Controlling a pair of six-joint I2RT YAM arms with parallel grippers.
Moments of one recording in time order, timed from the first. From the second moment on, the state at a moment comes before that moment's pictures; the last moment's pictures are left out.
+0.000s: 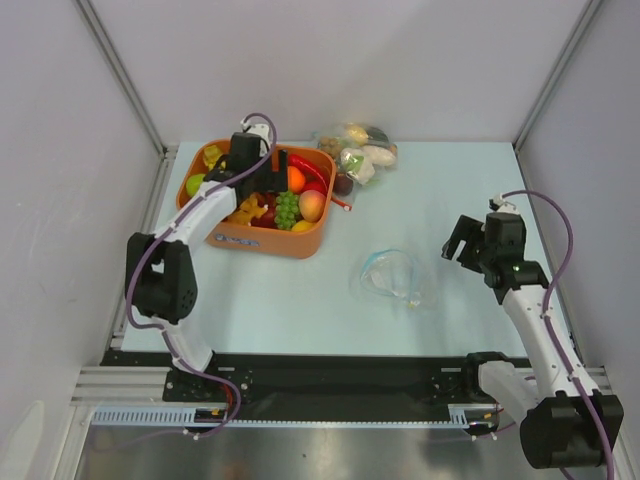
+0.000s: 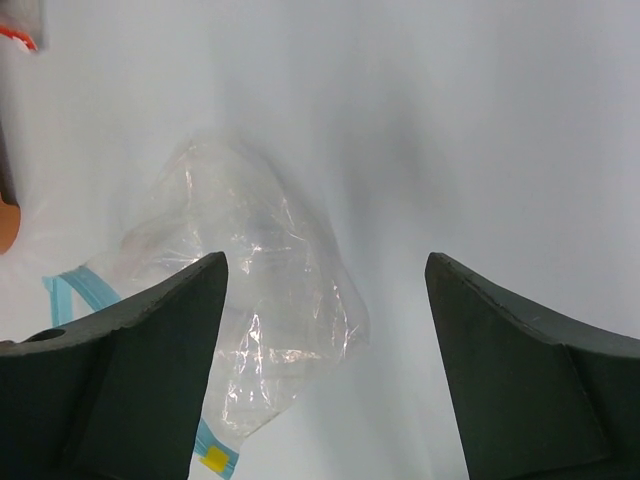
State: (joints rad) left arm -0.28 1.79 1.46 -0.32 -0.10 -0.15; right arm 0.04 0.94 0.75 -0.52 0.03 0.40
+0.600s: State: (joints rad) left arm -0.28 1.20 1.23 -0.44 -0.12 -0.18; right arm -0.02 0.97 0.95 -0.49 -0.01 0.33
